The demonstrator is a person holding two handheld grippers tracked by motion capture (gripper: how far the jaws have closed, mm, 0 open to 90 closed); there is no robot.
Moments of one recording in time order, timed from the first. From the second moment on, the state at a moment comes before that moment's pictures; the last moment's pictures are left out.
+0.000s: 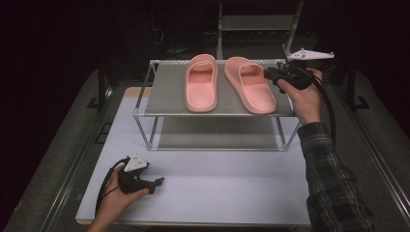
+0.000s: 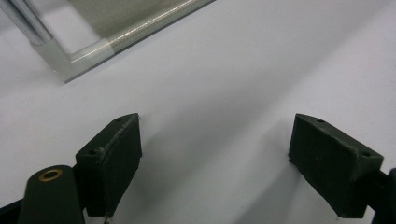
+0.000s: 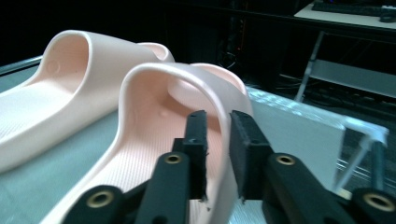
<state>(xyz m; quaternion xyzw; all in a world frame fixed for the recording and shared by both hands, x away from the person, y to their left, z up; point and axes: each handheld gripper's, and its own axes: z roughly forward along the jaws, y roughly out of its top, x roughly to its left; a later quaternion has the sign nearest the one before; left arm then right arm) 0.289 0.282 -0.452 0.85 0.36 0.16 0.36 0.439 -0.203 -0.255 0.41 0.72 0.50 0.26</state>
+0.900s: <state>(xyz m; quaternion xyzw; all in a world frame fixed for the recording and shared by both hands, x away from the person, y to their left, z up) 0.289 0.282 -0.452 0.85 0.36 0.16 0.36 0.430 -0.206 -0.280 0.42 0.75 0.46 0.23</state>
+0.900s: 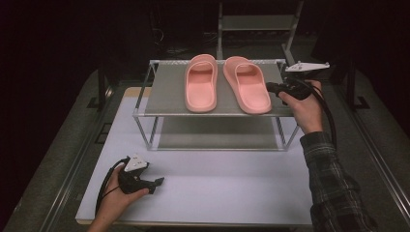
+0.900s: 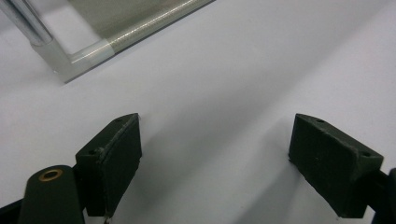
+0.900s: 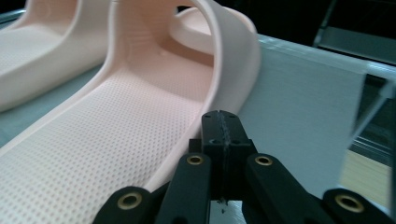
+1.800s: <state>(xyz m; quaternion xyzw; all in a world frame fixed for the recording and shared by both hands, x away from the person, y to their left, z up) 0.289 0.282 -0.452 0.85 0.36 0.15 0.36 0.435 -0.168 -0.279 0.40 0.76 0.48 0.21</state>
